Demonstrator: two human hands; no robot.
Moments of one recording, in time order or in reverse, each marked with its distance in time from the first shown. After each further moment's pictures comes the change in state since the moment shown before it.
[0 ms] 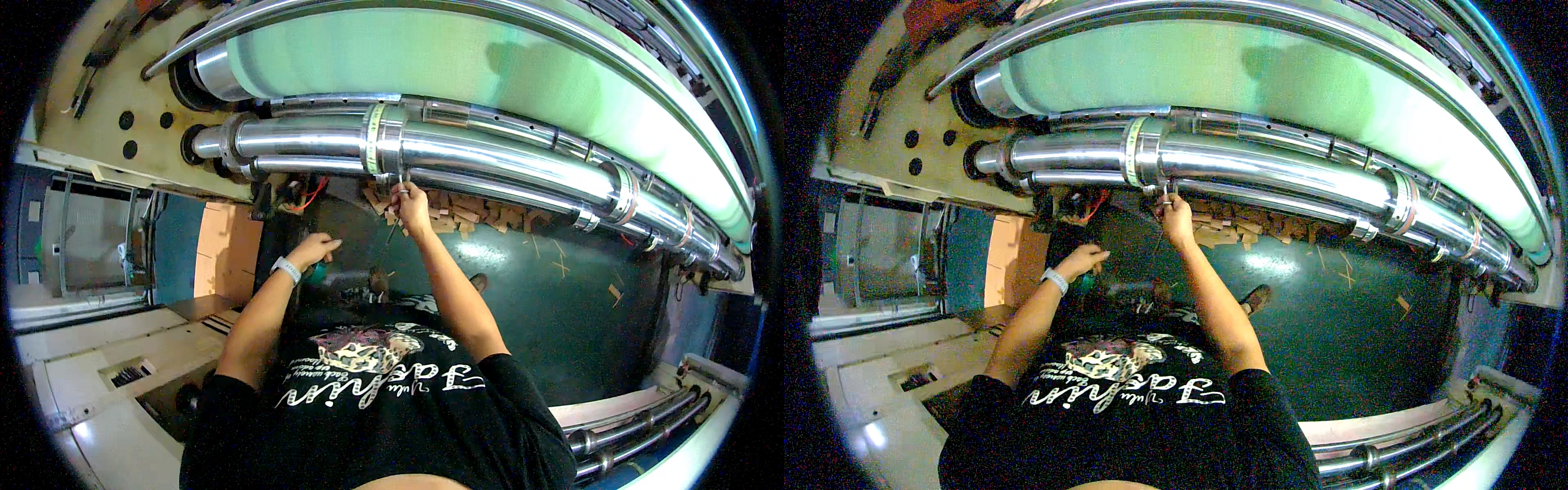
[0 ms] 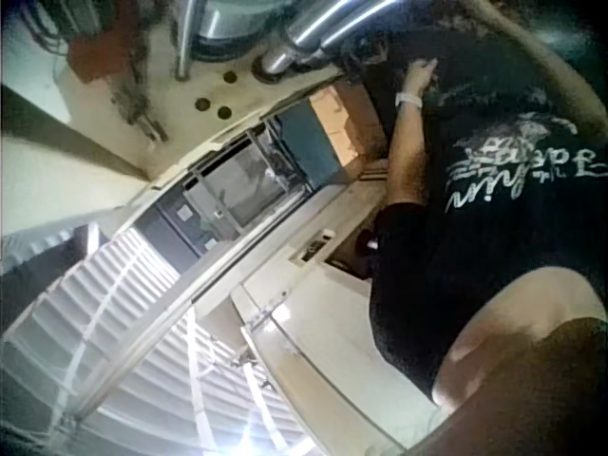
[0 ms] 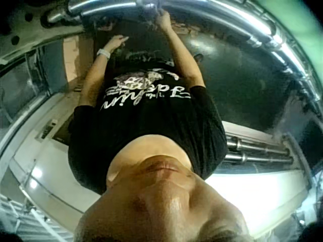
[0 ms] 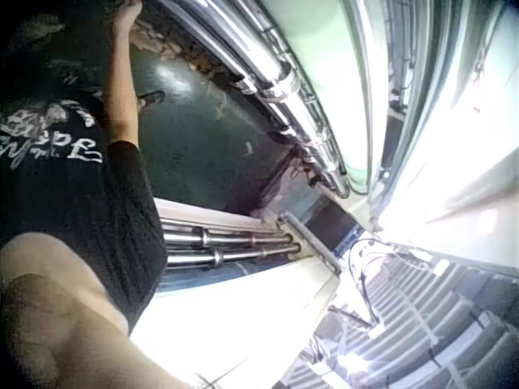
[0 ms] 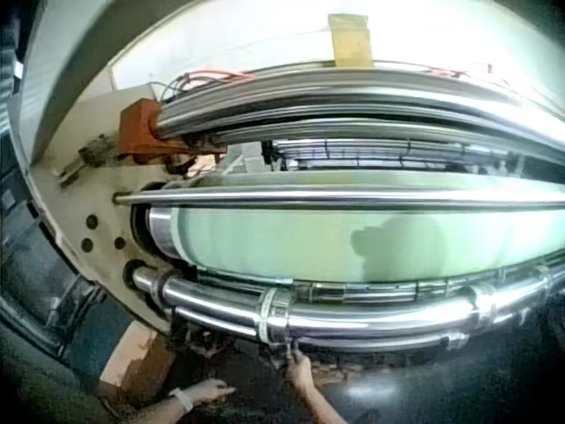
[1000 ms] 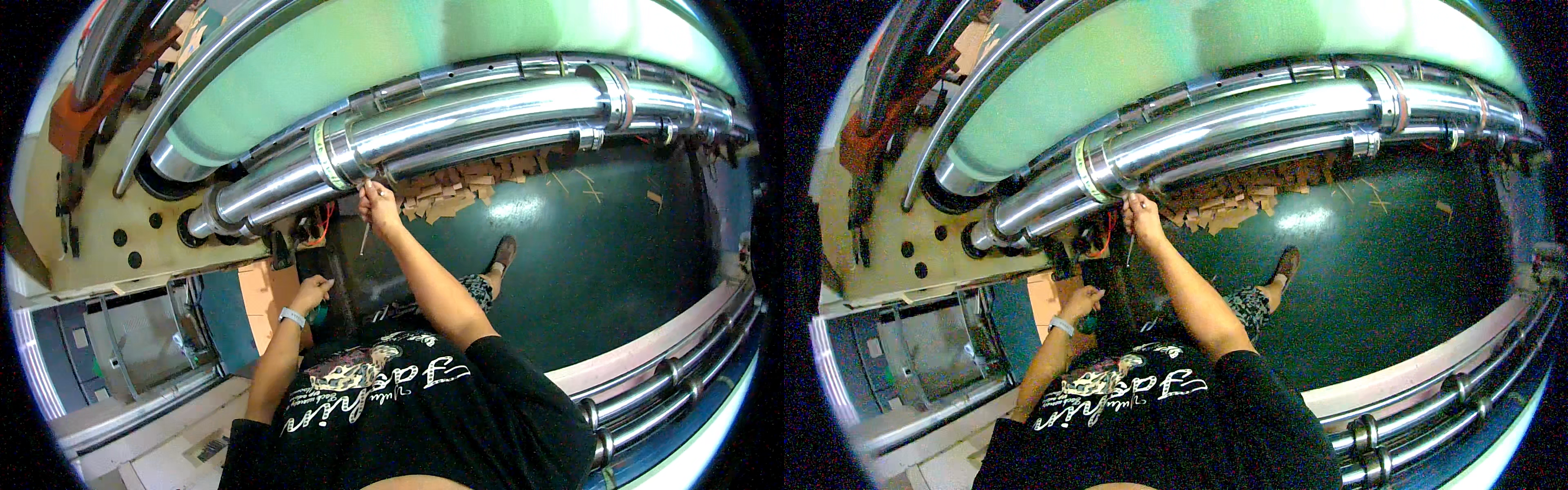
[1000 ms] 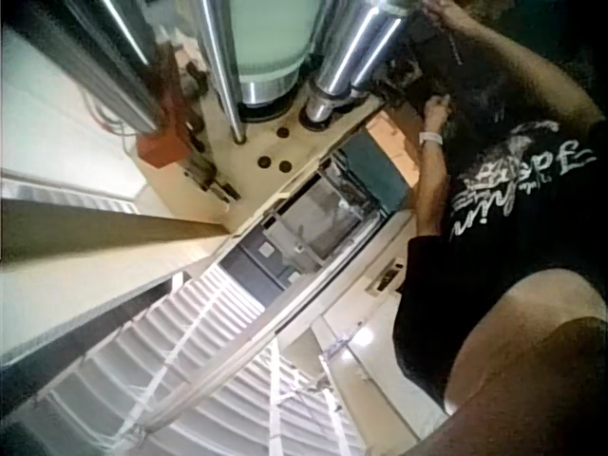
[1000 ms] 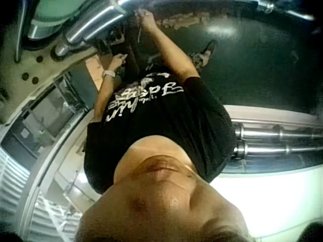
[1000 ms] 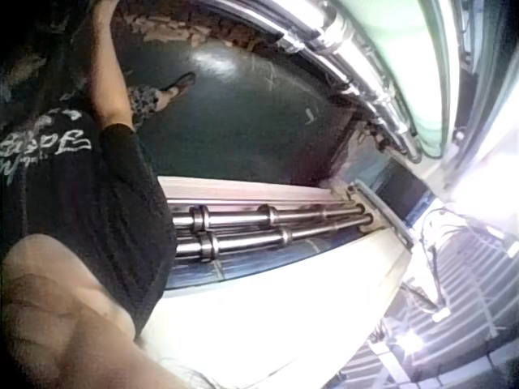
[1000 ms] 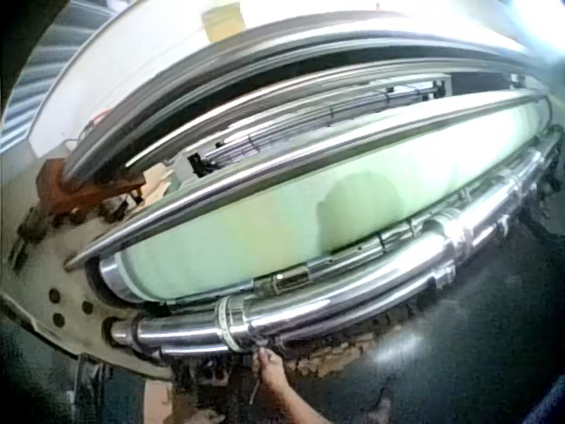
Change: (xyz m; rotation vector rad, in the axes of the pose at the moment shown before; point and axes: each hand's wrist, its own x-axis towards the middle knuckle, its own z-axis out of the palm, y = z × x) left_hand 0.000 -0.049 -0.037 0.348 0.018 -0.001; right_hand 0.000 -0.006 0.052 0.888 0.007 0.049
